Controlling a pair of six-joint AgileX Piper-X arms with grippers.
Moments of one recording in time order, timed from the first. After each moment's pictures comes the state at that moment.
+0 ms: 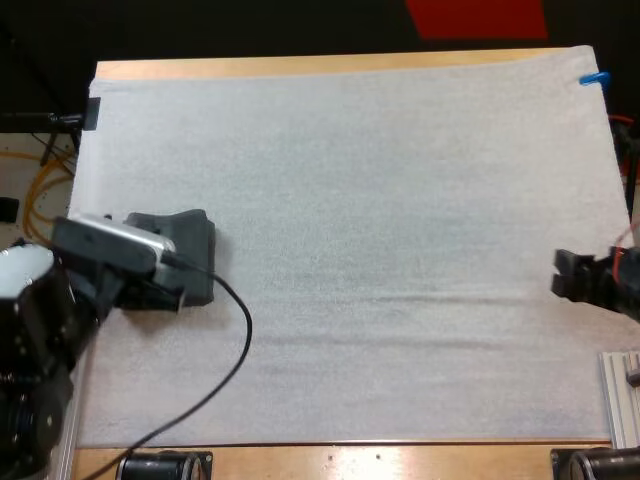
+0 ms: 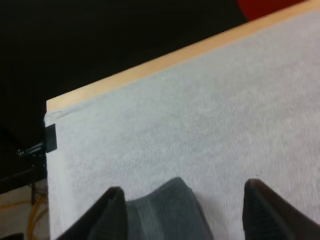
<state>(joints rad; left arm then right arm) -0.03 0.72 -1.22 1.13 0.08 -1.48 0.08 0.73 -0.96 1.09 -0.13 -1.77</state>
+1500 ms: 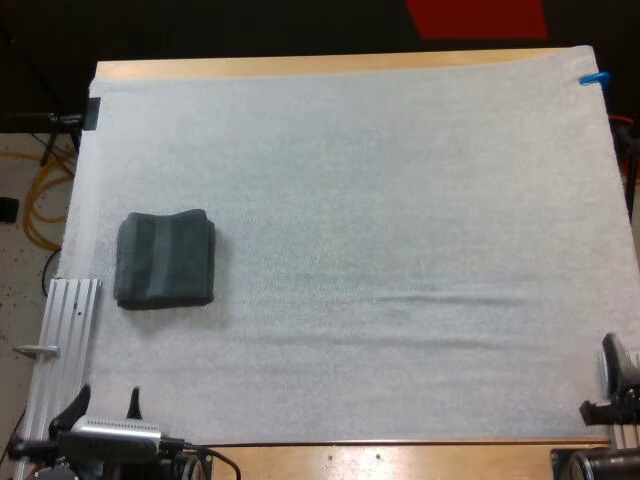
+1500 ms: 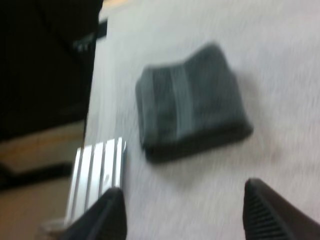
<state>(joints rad) -0.08 -0.01 -0.80 1.39 -0.16 -1.57 0.08 -0.01 -0.67 1.03 -0.06 -1.83</state>
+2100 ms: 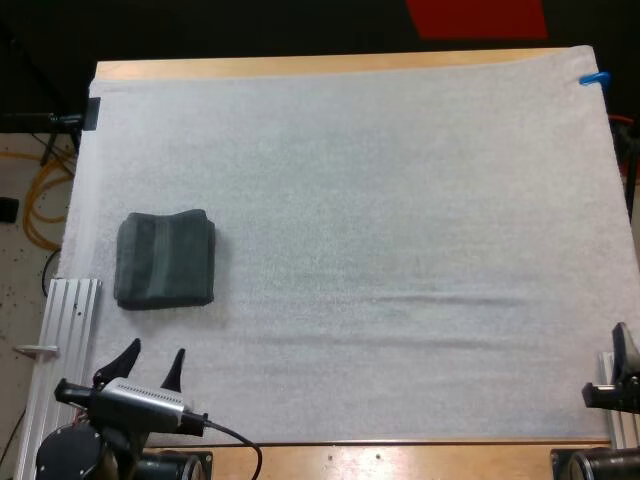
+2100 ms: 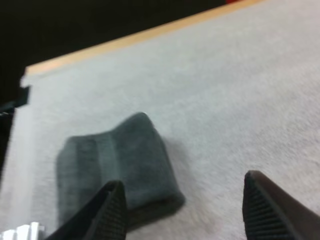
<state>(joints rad) -0.08 -0.01 -0.61 1.10 0.08 -1.59 0.08 -0.01 -0.61 1.00 0.05 -1.79</state>
